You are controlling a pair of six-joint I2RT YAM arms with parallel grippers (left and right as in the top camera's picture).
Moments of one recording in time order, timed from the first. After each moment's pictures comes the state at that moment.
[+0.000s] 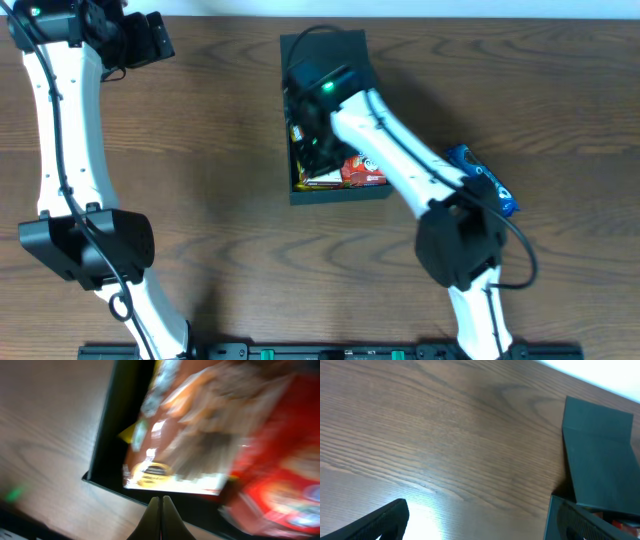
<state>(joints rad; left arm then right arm) 0.15 2.03 2.26 -1.29 0.14 -0.17 0.61 2.19 2.02 -1.36 -0.15 0.19</state>
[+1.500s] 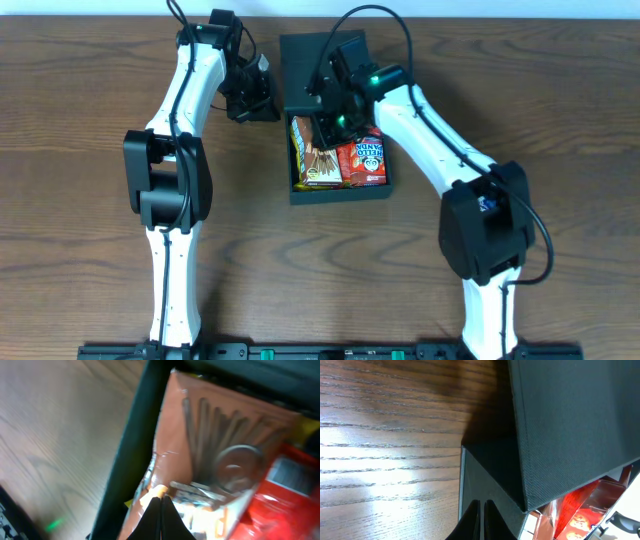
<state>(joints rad) -0.13 2.43 2.18 -1.27 0.55 -0.28 0.48 2.16 1.80 -0.93 -0.45 0.12</state>
